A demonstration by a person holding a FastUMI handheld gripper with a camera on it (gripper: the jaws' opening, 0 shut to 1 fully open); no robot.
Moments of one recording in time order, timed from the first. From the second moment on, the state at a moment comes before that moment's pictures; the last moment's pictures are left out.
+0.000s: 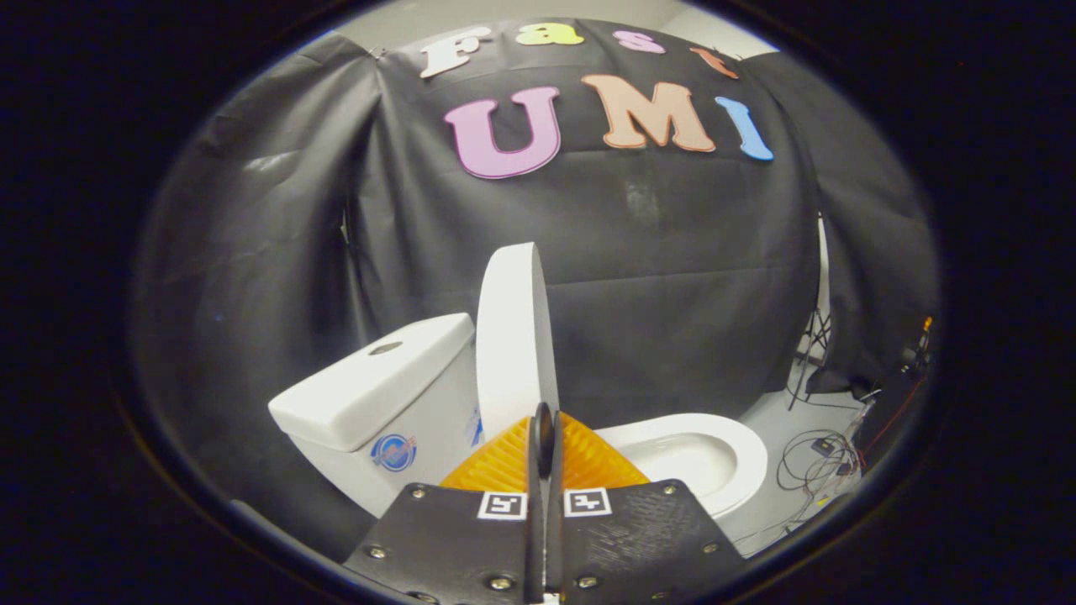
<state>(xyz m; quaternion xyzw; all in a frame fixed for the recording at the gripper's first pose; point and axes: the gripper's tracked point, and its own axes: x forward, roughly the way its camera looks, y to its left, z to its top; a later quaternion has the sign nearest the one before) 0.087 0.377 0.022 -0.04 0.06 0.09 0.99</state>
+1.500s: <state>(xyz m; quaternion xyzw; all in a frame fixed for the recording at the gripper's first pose) 0.074 0.454 0.005 -0.05 0.08 0.18 0.98</state>
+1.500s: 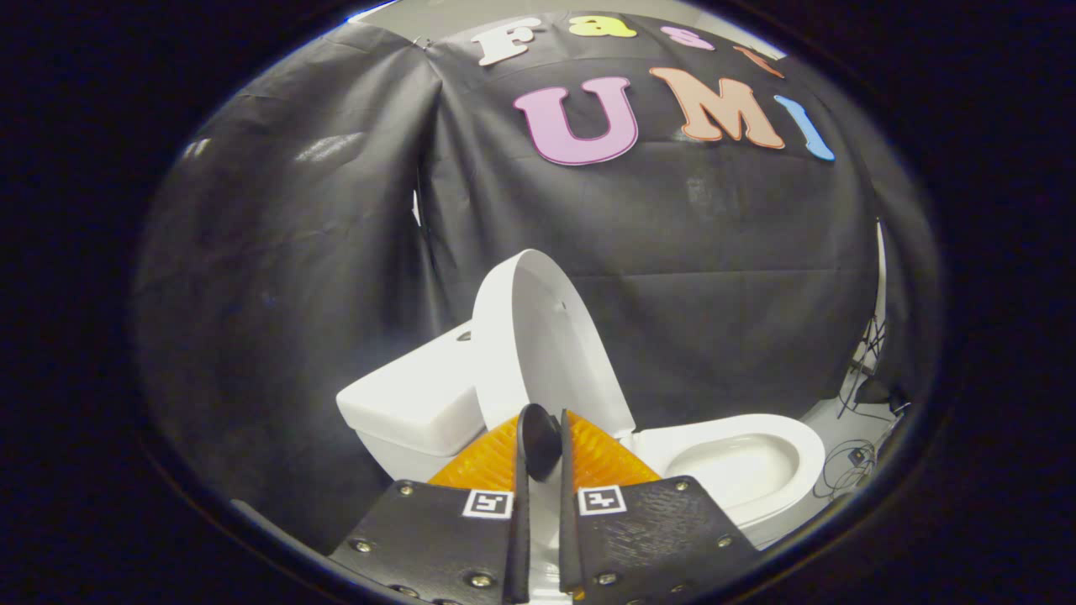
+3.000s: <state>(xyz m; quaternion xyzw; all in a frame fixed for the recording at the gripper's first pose) 0.097 0.243 0.039 -0.05 0.06 0.13 0.99</state>
